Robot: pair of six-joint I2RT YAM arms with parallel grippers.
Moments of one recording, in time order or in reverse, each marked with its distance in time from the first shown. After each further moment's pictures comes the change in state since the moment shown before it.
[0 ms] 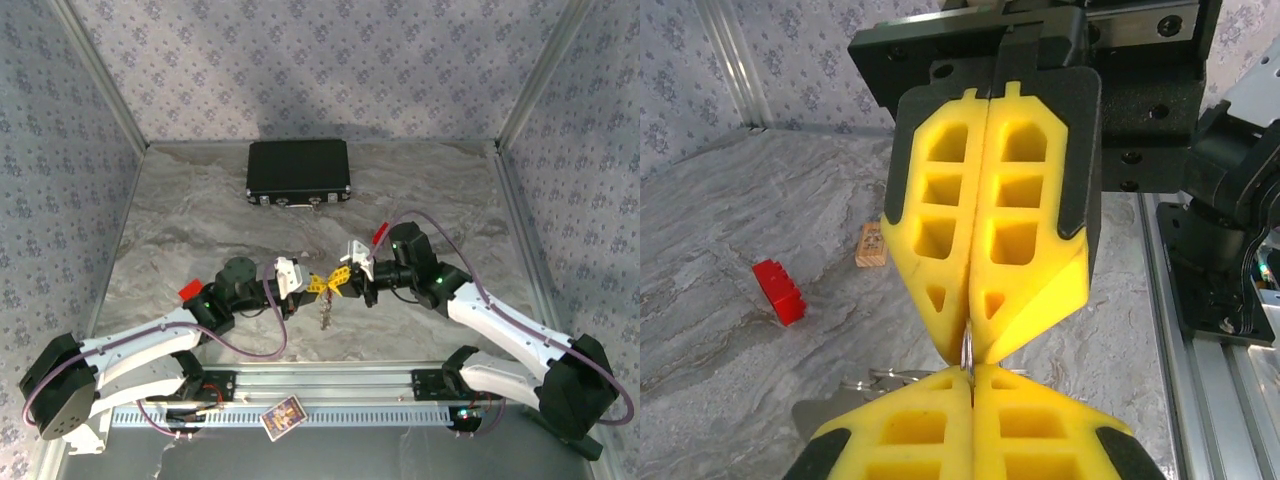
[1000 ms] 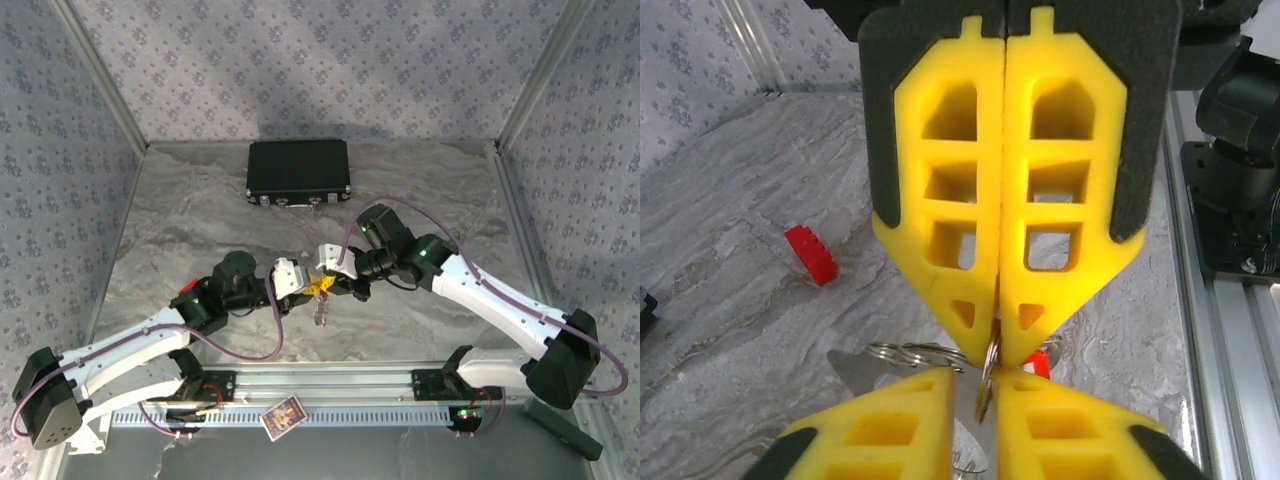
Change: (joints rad) left arm -0.001 -0.083 0.113 -0.336 -0.059 0.146; right arm 0.127 0.173 0.385 -0.526 0.172 -0.354
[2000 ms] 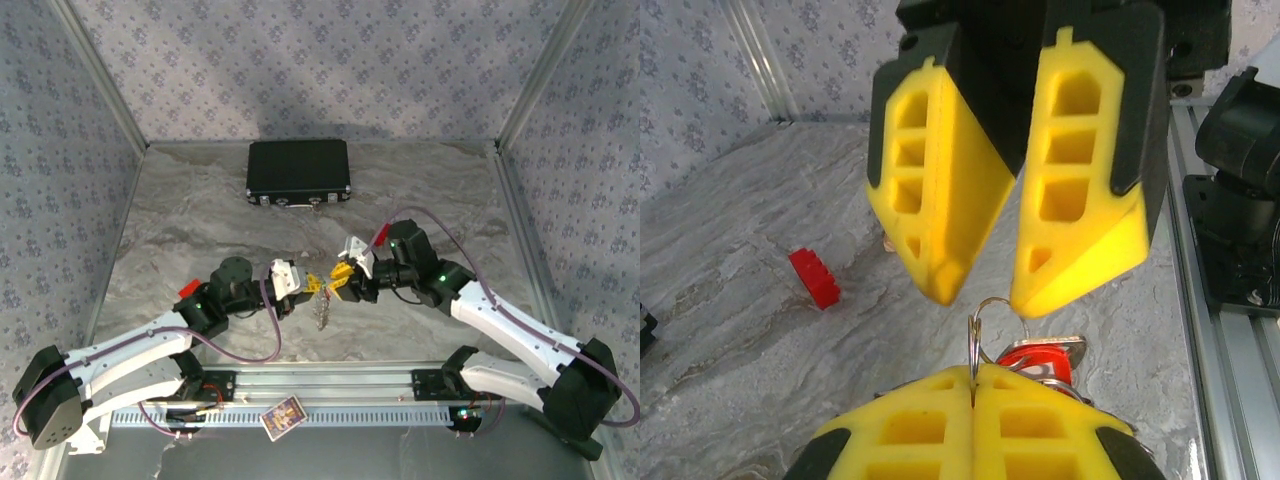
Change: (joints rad) left arm -0.003 0.000 -0.080 0.184 -0.001 -0.060; right arm -0.094 -0.190 -0.311 0.380 -0.064 0.434
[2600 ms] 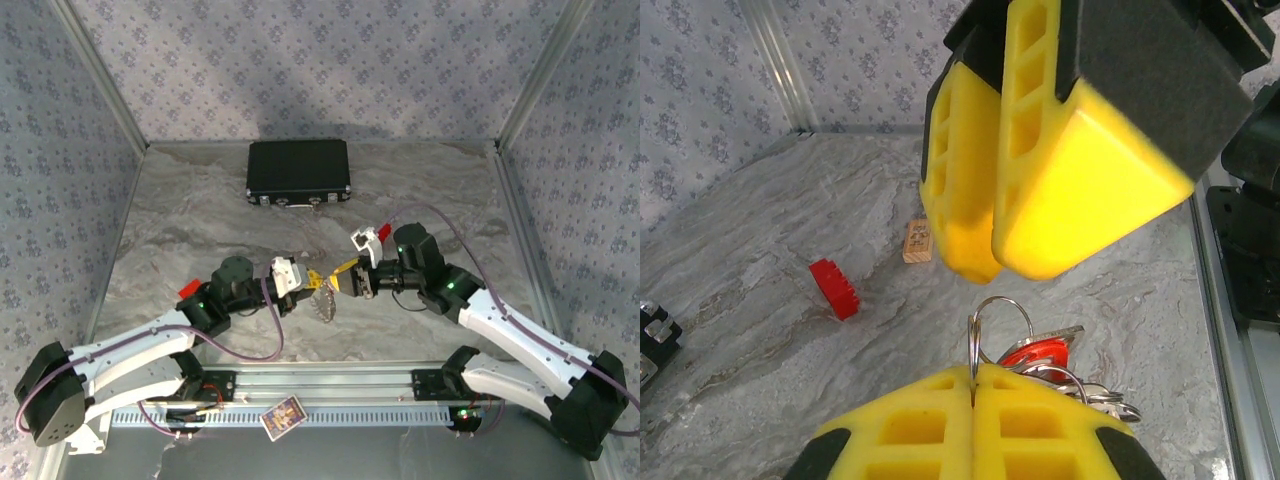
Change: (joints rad) left arm 0.000 0.026 -0.002 0.053 -0.030 -0.001; right arm 0.021 -0.077 -0.017 0.032 0.108 0.594
